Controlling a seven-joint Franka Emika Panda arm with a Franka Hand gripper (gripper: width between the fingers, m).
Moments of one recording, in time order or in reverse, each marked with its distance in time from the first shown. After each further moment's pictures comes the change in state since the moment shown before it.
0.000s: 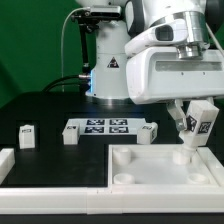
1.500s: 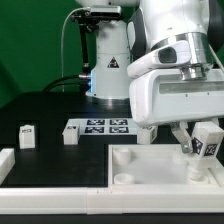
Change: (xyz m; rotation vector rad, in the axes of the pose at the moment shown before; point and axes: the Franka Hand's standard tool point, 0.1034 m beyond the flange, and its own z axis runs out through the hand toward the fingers) arm 0.004 -0.001 0.033 -0.001 0.043 0.004
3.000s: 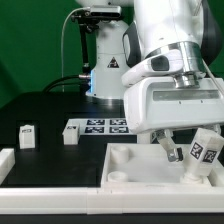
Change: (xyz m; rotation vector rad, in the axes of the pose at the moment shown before) arm -0.009 0.006 0.007 -0.016 0.037 -0.009
